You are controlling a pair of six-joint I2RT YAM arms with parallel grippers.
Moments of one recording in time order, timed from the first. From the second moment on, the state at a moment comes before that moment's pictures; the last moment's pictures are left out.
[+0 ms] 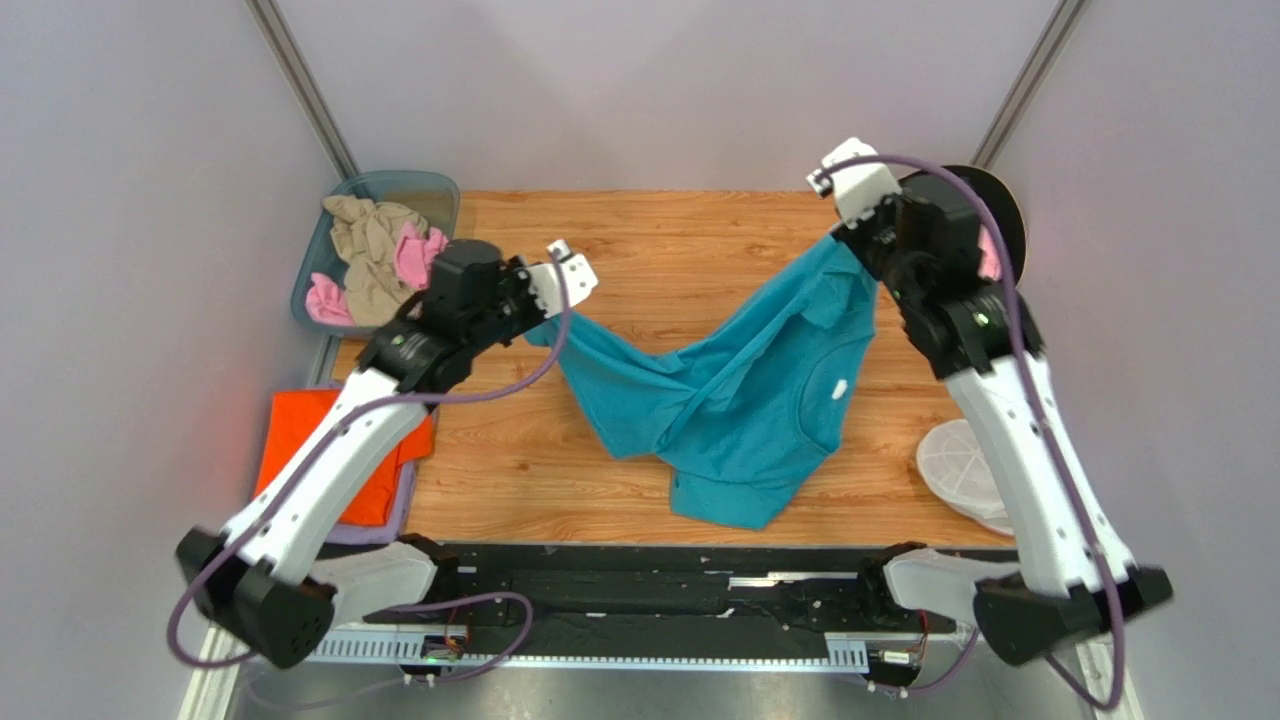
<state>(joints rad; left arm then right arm) -0.48 1.12 1.21 -0.57 -0.03 0.75 0.32 1.17 1.55 -0.67 0.24 -0.62</state>
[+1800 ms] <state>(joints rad) -0.46 1.73 1.36 -0.45 -0.17 0.61 0.31 1.56 1.18 -0.57 0.08 -0.40</state>
